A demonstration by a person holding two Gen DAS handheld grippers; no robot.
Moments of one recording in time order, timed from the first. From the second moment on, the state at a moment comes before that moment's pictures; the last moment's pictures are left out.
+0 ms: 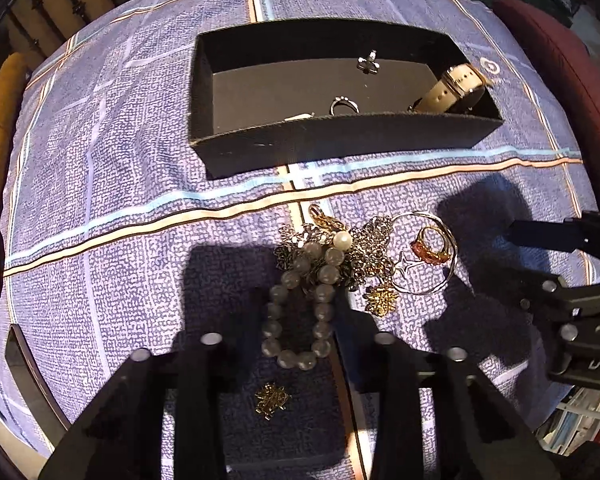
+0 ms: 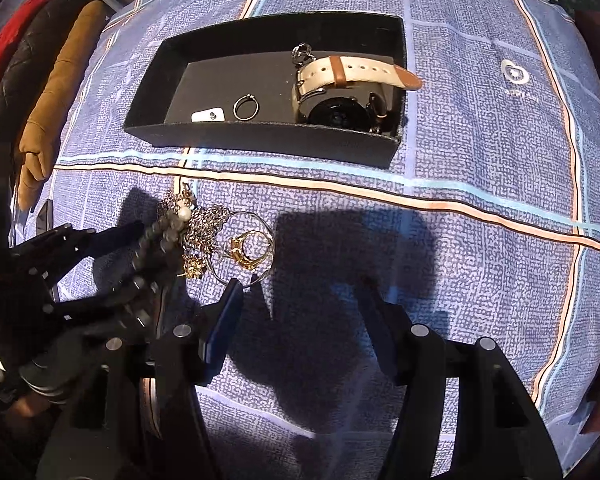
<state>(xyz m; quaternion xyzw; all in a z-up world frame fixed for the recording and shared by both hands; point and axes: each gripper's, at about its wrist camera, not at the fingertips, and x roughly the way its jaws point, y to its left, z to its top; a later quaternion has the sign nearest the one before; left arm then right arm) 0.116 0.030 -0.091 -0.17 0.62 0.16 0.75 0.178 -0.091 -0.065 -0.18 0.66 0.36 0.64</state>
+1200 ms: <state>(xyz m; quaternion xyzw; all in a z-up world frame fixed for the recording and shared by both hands) 0.035 0.035 0.048 -0.29 0.48 0.13 0.82 0.152 -0.090 -0.024 -0.16 0.63 0.43 0.63</state>
